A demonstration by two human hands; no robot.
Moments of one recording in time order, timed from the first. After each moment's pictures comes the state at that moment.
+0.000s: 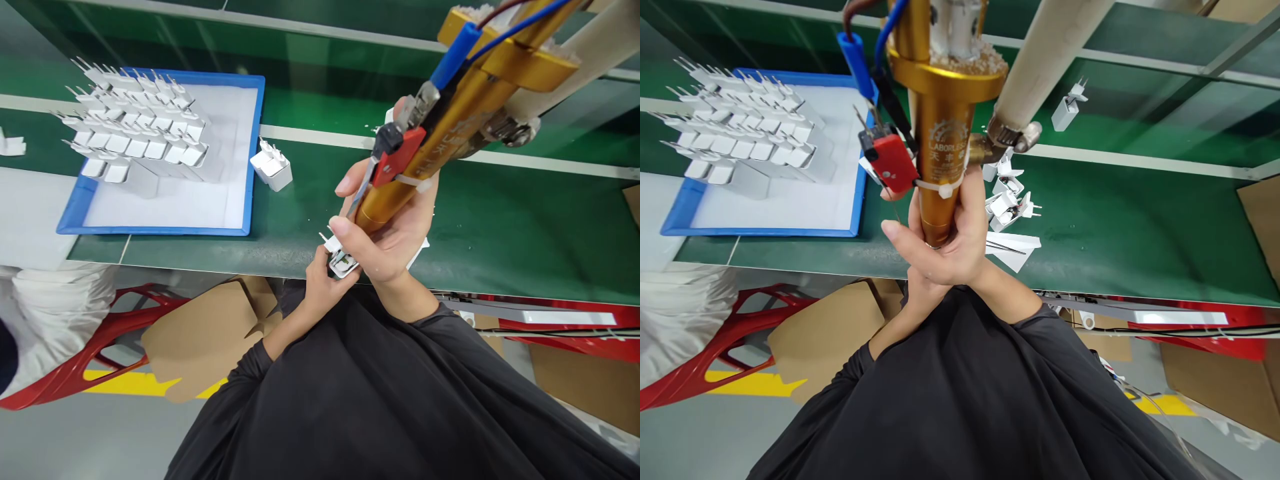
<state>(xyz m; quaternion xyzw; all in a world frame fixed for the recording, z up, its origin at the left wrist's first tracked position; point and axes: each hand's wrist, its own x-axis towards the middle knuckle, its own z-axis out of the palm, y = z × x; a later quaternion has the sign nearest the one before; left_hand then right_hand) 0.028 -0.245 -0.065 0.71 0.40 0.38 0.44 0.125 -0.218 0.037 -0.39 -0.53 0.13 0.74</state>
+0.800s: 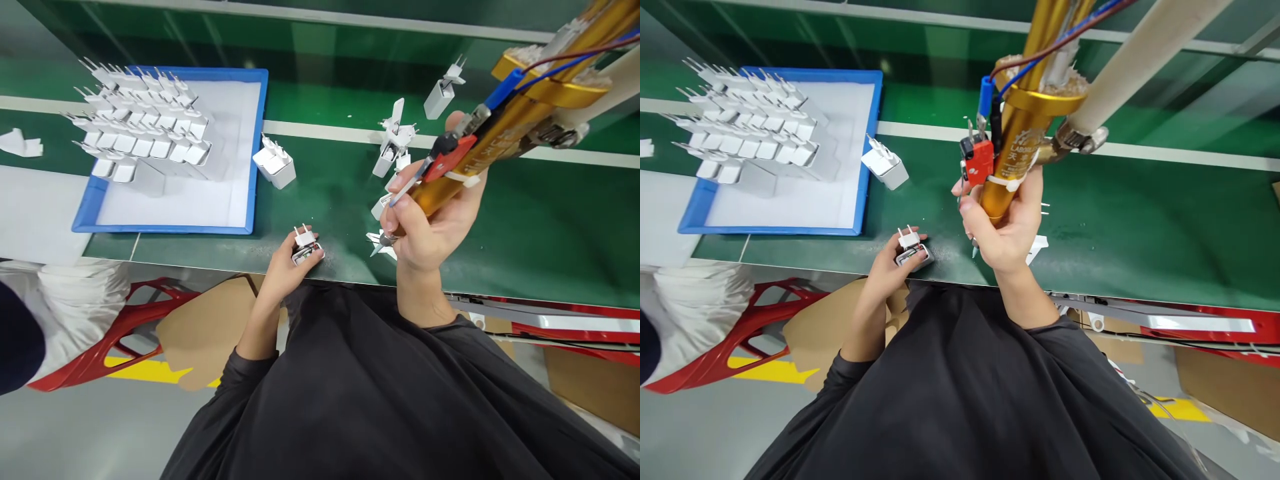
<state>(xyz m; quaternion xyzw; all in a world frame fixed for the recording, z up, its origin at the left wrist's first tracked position) -0.030 -0.190 -0.058 0.70 0.45 0.21 0.52 0.171 -0.230 0.017 -0.41 -0.47 0.16 0.76</state>
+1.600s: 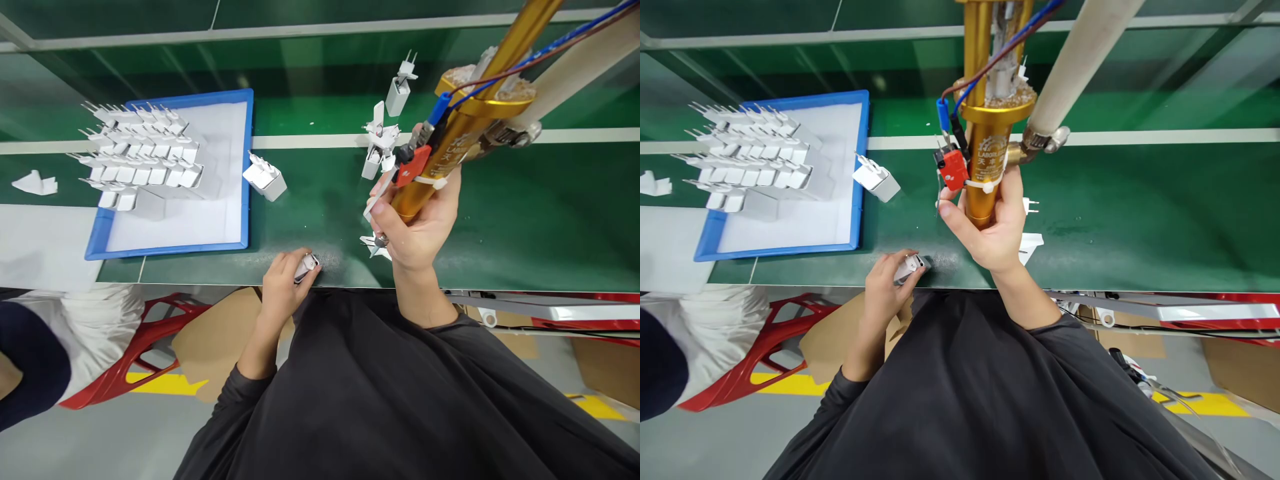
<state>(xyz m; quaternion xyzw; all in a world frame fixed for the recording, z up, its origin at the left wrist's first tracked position) -0.032 -0.202 -0.057 0.88 0.35 0.27 0.15 0.180 -0.226 0.017 -0.41 -0.46 0.16 0.77</state>
